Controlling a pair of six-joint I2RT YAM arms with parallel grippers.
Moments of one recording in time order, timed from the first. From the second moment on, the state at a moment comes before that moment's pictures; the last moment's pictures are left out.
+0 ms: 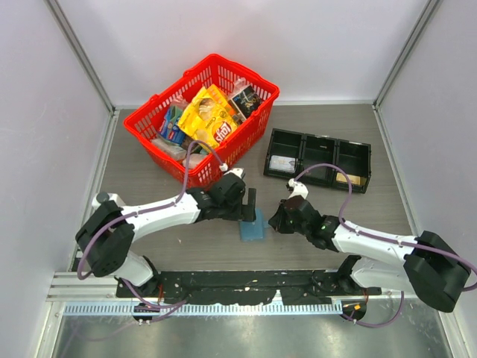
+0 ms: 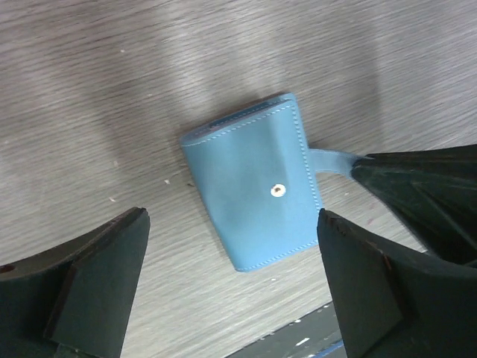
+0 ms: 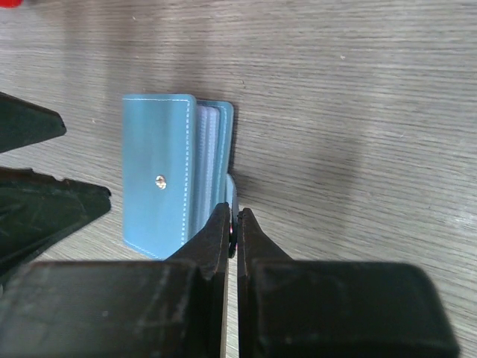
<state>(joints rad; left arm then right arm) -0.90 1.50 0.89 -0.32 -0.06 -0.70 0.84 1.13 0.41 -0.02 0.15 0.79</state>
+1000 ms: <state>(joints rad) -1.02 1.79 1.13 -0.46 -0.24 -0.72 0.84 1.11 0.38 0.03 0.15 0.80</state>
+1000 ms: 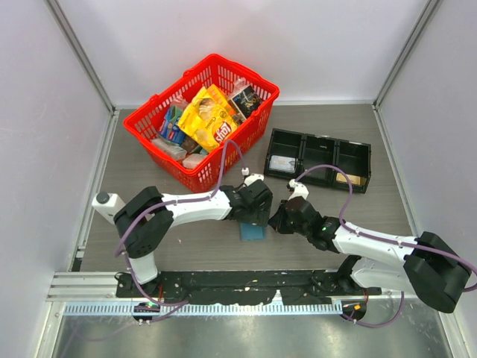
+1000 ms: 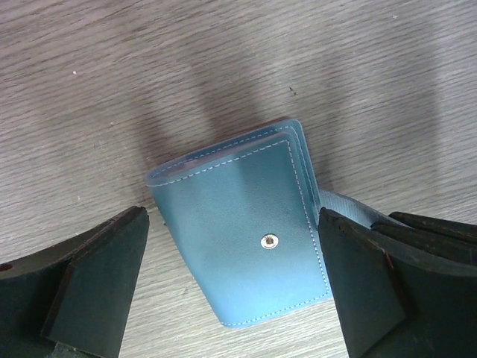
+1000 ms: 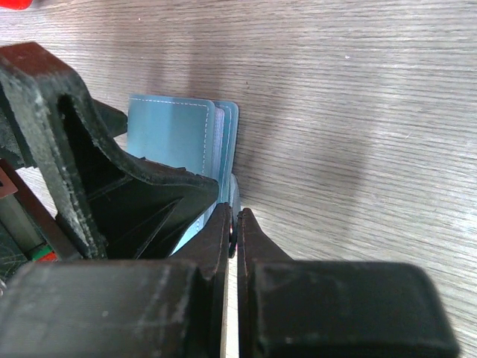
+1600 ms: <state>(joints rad) -1.04 1.83 1.17 -0.48 -0.31 -0.72 0.84 1.09 0.38 0.01 0.15 0.79</state>
